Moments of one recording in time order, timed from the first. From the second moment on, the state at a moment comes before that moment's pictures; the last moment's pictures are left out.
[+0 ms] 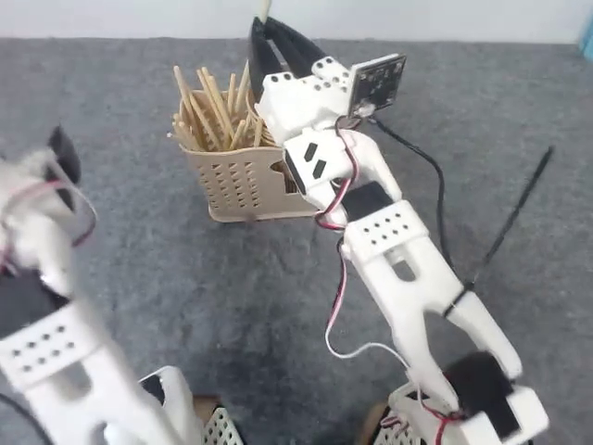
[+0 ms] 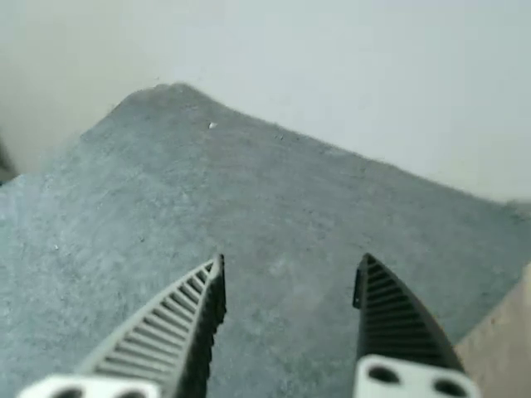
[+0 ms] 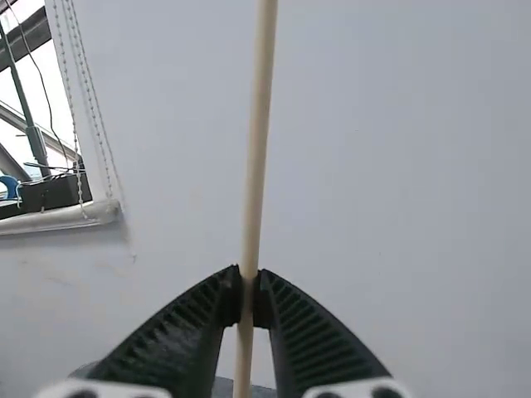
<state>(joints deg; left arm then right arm) -36.2 -50.3 37.7 53.9 6.0 -32.0 -12.8 21.8 -13.6 -15.9</state>
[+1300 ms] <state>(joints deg) -18.5 -102.5 97.0 45.2 5.8 -37.7 -24.1 5.3 39.6 -9.4</state>
